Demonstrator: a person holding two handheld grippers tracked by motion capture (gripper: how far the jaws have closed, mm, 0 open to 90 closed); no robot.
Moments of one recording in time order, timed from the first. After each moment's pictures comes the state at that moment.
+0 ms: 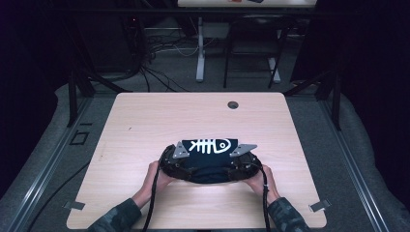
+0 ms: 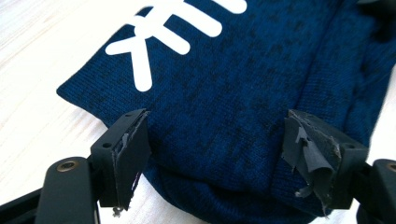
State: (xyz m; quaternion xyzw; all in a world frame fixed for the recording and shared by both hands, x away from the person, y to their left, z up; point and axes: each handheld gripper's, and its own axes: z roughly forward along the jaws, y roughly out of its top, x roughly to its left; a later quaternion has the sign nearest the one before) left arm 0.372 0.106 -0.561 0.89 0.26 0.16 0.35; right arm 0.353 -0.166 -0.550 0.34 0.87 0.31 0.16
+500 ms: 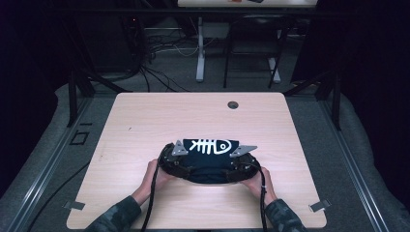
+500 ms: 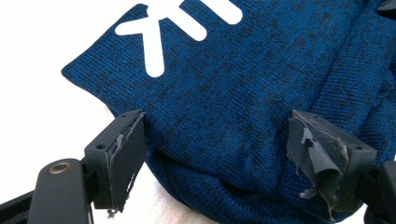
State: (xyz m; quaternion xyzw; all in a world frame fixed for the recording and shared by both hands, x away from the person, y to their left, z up) left arm 0.382 0.112 -0.567 0.89 0.26 0.14 0.35; right arm 0.359 -0.168 -0.564 0.36 0.86 0.33 0.14
